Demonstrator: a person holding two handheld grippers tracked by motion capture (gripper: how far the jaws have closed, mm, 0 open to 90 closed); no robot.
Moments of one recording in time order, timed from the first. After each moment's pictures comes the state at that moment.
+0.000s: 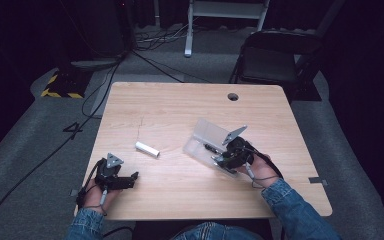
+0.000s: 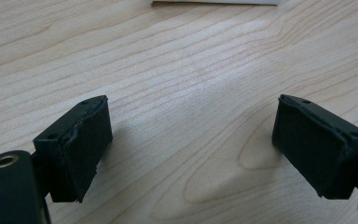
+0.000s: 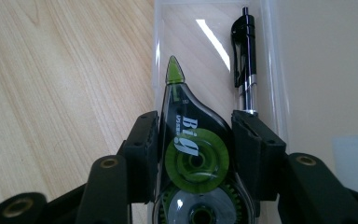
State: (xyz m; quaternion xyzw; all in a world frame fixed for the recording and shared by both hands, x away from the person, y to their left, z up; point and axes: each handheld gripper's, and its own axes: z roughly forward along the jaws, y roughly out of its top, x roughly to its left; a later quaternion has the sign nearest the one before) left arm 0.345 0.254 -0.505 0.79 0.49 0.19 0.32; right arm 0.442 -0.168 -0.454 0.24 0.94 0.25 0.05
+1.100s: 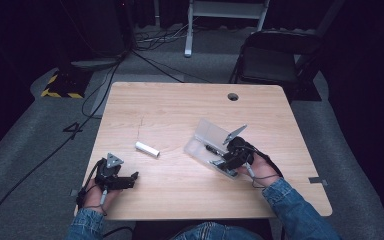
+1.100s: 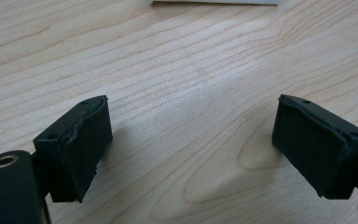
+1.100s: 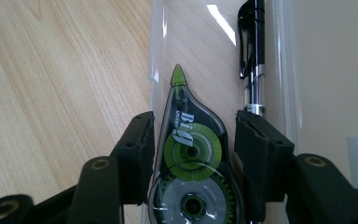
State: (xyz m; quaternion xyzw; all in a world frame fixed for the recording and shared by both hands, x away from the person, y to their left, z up) left arm 0.345 0.254 -0.505 0.79 0.49 0.19 0.32; right arm 0.447 -0.170 -0.461 0.26 0.93 0.25 0.00
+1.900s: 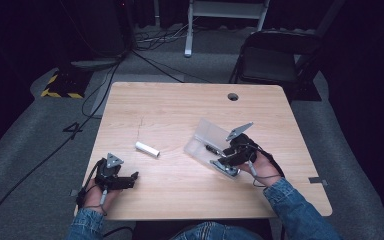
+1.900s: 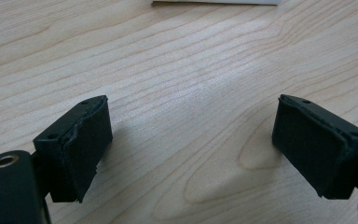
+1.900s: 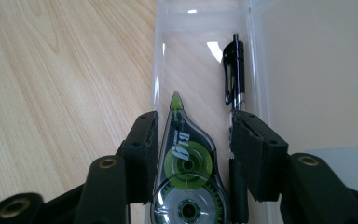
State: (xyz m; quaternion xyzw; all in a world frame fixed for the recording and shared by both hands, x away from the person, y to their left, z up) left arm 0.345 0.254 -0.505 0.79 0.49 0.19 0.32; right arm 0.442 -0.175 -0.440 0.26 0.92 0.29 0.04
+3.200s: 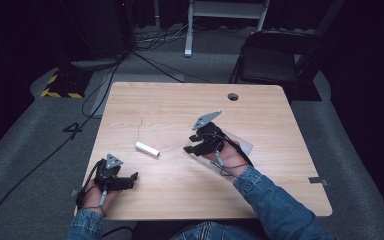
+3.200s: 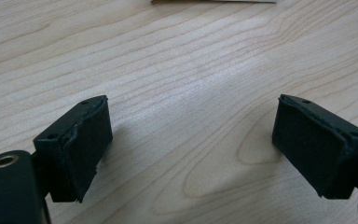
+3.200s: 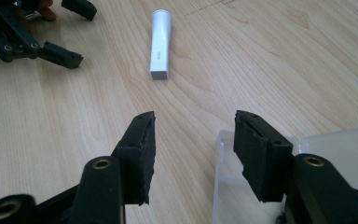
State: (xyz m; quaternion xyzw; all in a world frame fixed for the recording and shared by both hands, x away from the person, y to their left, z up) left arm 0.344 0.255 -0.505 0.79 0.49 0.19 0.32; right arm 0.449 -0.074 -0.404 0.20 0.91 0.36 0.06
